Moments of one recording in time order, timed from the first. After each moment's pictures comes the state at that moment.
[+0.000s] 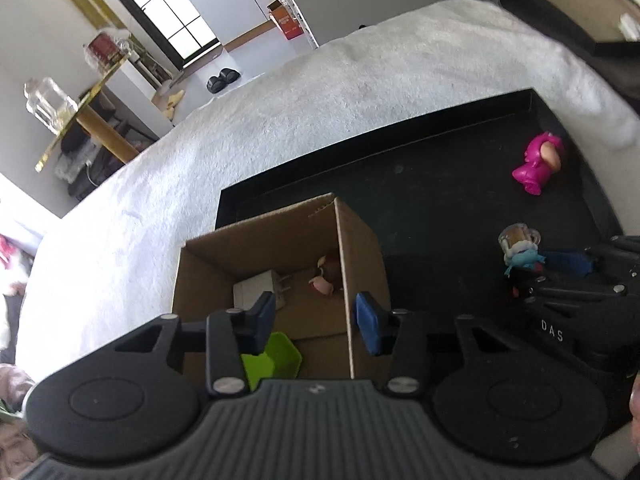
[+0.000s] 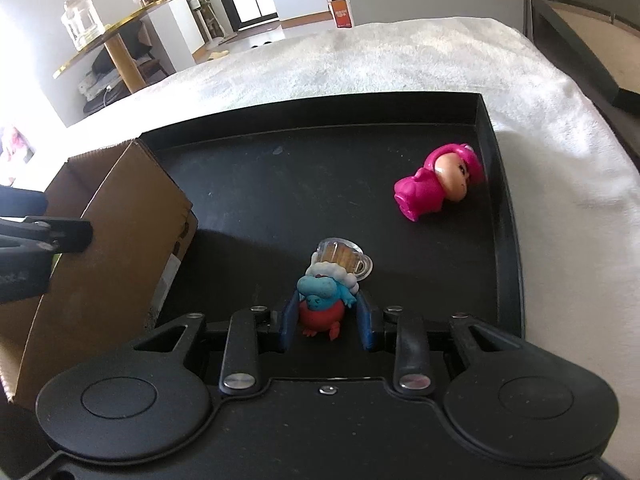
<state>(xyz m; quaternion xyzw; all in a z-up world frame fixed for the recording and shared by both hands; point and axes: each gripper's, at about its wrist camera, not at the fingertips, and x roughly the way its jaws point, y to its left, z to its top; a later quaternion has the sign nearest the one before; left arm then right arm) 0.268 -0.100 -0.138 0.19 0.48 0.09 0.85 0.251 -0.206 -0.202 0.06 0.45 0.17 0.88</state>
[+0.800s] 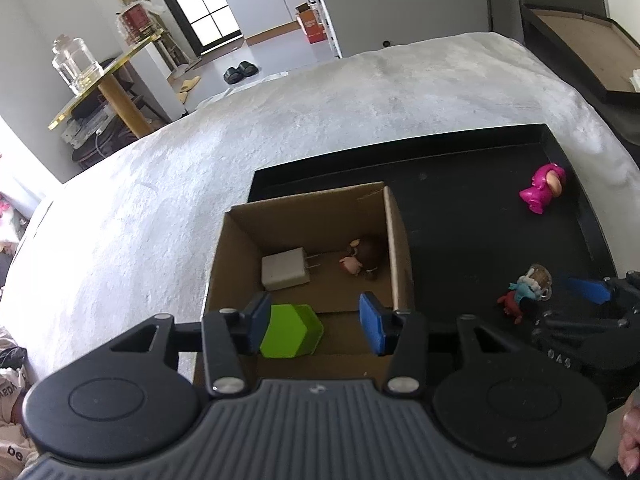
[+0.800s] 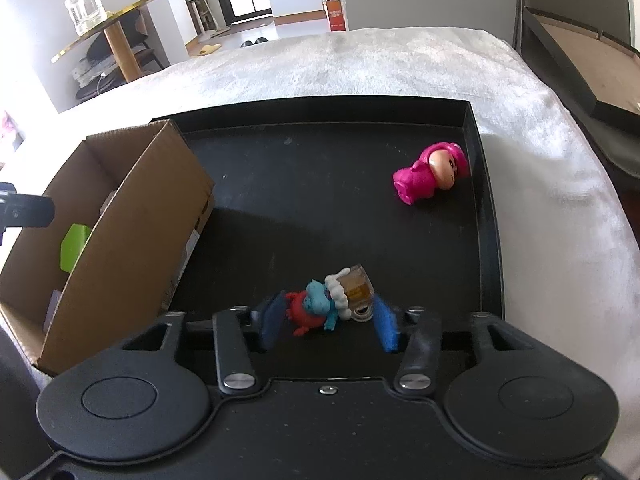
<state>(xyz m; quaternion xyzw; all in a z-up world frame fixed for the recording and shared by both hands) 0.242 -0.068 -0.110 0.13 0.47 0.10 0.87 0.226 -0.192 -0.187 0.03 0.45 0.14 0.88</state>
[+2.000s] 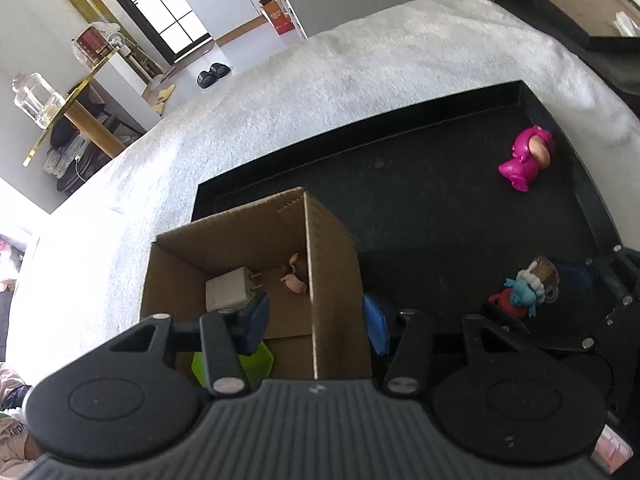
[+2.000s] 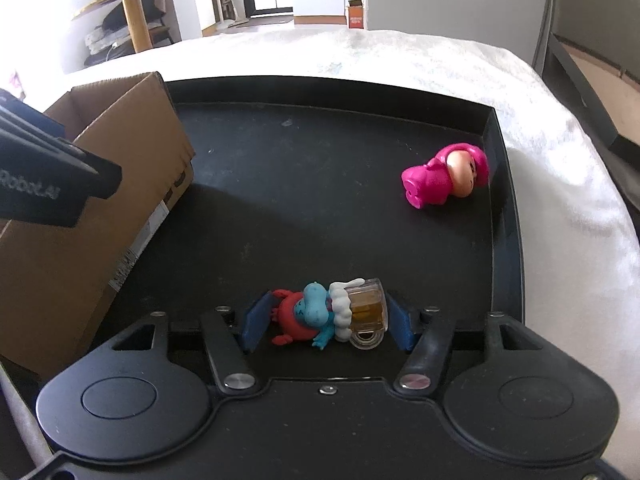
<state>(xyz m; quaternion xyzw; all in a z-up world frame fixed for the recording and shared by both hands) 0.273 -0.112 -0.153 0.19 0.48 0.08 0.85 0.233 -0.183 -0.217 -0.03 0.43 0.16 0.89</state>
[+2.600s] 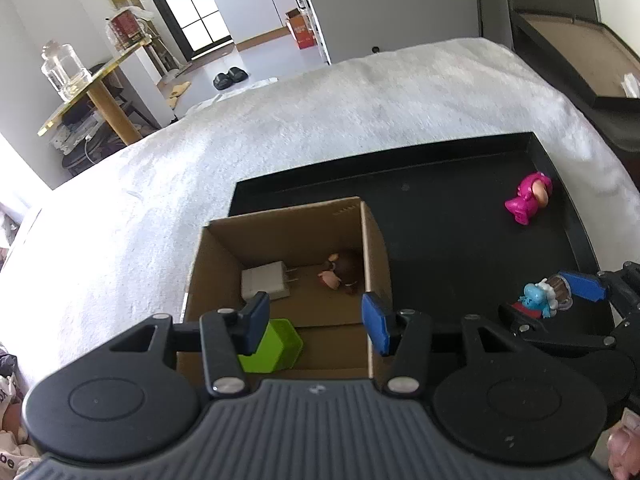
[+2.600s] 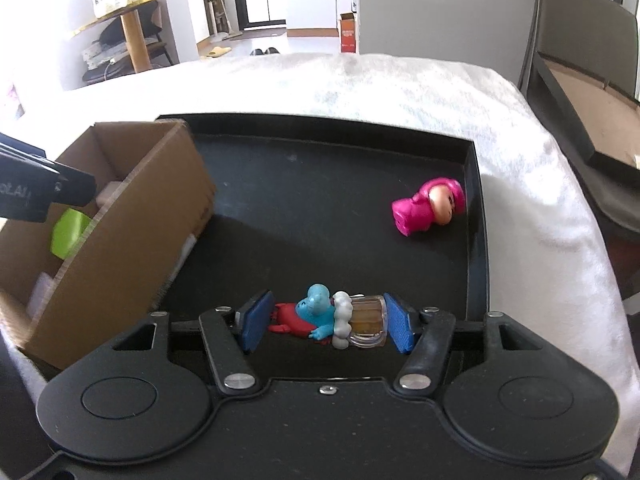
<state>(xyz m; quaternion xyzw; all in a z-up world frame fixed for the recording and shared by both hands) 0.246 -0.075 -0.110 0.13 0.46 0.09 0.87 0.217 -0.177 -0.169 -0.03 0.41 0.15 0.90</state>
